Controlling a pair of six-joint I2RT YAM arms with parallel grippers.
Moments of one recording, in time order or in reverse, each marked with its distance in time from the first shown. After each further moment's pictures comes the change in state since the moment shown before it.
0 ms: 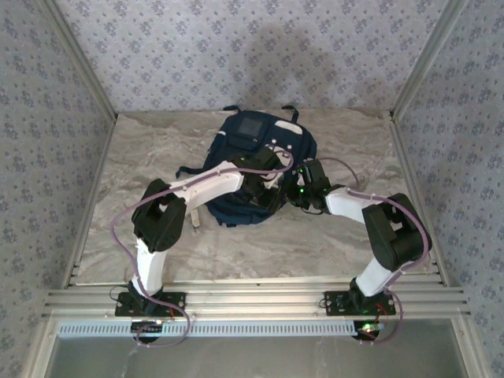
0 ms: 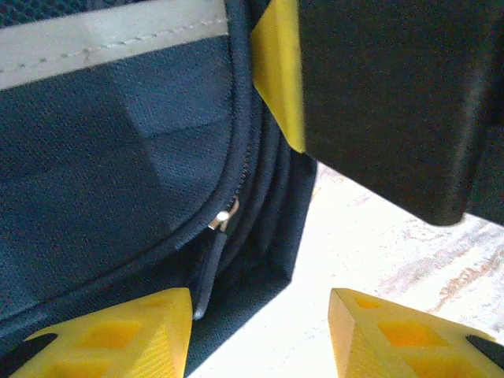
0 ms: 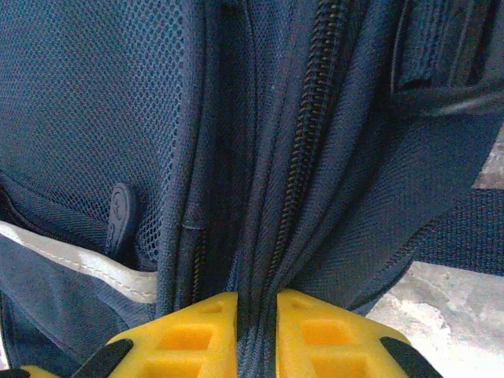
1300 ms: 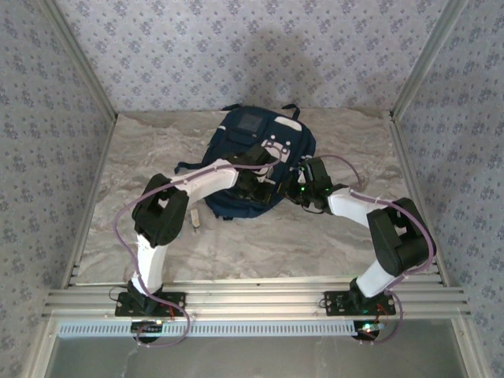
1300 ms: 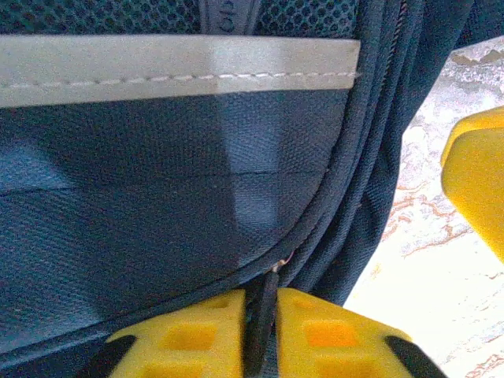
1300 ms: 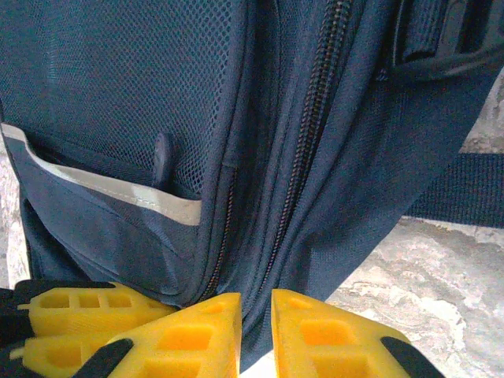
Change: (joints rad) left arm 0.086 0.037 -0.045 0.126 0.025 -0.122; right arm 0.000 -0.046 0.000 -0.004 0.000 -0.008
